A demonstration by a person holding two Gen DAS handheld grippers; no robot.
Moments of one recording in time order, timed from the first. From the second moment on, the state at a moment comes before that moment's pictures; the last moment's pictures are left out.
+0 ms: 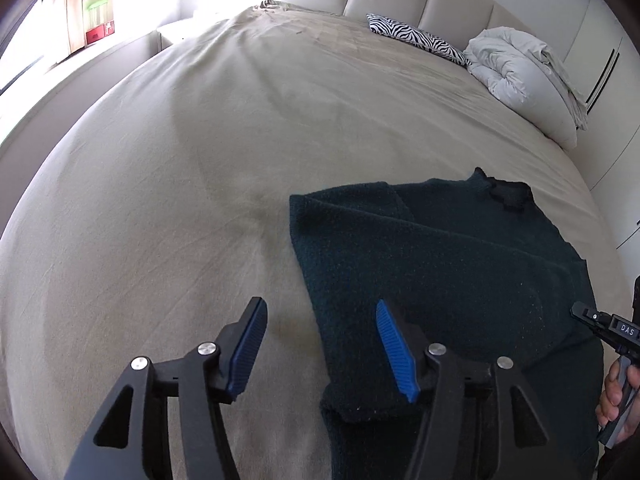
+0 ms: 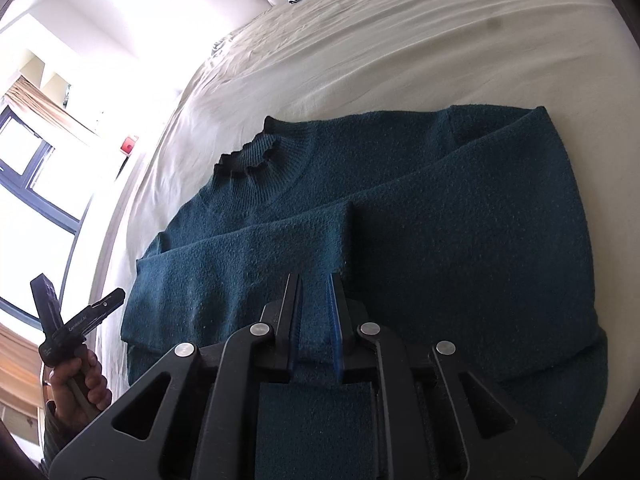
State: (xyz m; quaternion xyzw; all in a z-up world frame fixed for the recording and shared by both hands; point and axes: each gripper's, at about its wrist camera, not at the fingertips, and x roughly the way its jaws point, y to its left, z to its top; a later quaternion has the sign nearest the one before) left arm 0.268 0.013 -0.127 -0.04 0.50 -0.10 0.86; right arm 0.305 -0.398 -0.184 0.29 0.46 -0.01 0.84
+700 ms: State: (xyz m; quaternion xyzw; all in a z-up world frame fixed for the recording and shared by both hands) left arm 0.251 -0.019 -0.138 0.07 0.46 -0.07 0.88; right arm 0.265 -0.416 -0.176 0.28 0.44 -0.05 0.86
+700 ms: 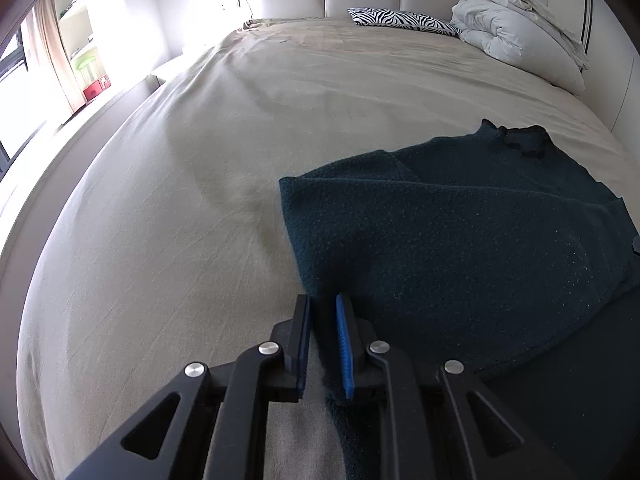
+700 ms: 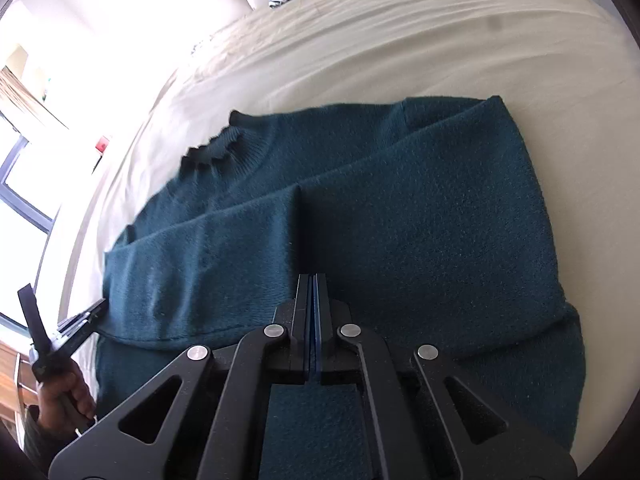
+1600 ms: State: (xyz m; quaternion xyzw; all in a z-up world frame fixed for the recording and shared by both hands) left arm 0.199 0.011 -0.114 0.02 0.43 -0.07 0.90; right arm 0.215 -0.414 -0.137 0.24 0.38 -0.08 0.89
